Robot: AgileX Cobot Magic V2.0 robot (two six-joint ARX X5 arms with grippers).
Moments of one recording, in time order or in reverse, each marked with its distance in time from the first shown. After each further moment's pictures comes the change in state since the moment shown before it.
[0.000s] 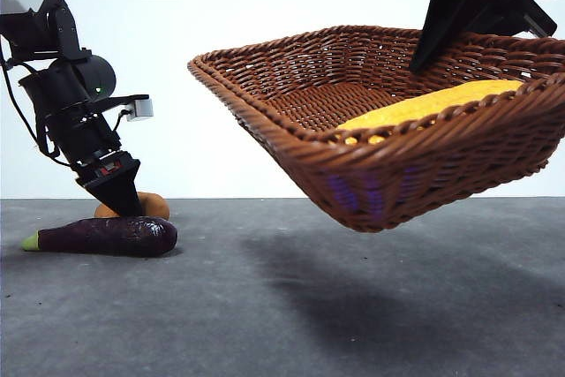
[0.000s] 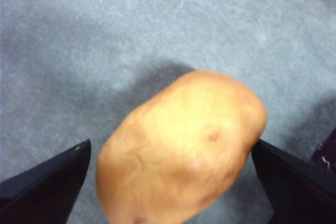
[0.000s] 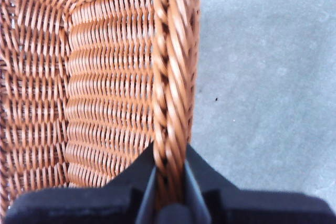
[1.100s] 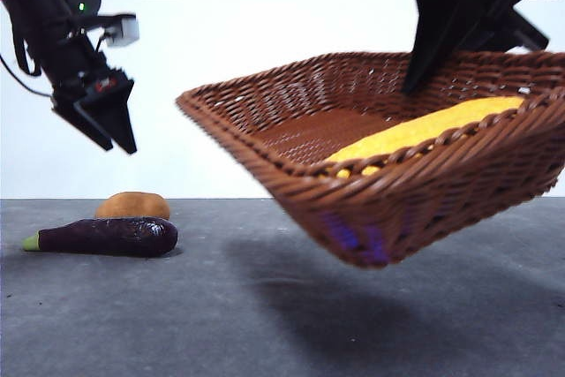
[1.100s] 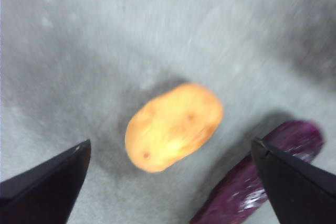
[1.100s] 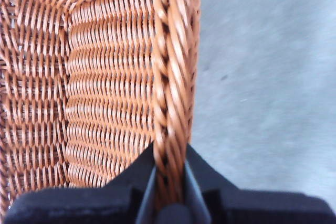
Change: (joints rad) left arm -0.005 -0.217 -0.004 -0.116 -0.056 -0.132; right arm 0.049 0.032 0.000 -0.036 0.061 0.037
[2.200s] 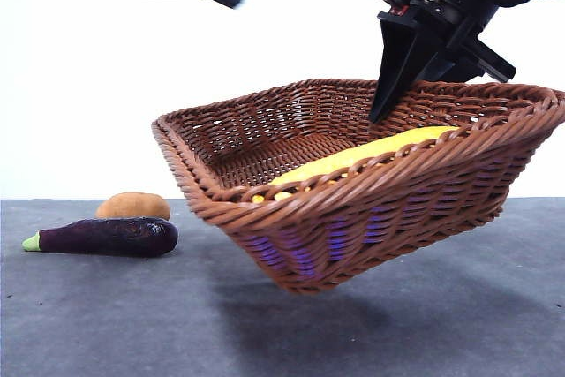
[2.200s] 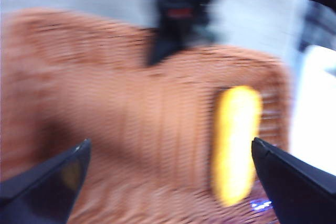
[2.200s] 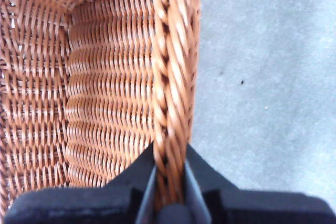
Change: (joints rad) left arm -0.638 -0.665 -0.427 0.097 -0.033 -0.498; right arm 0.069 0.098 0.000 0.080 0.004 0.098
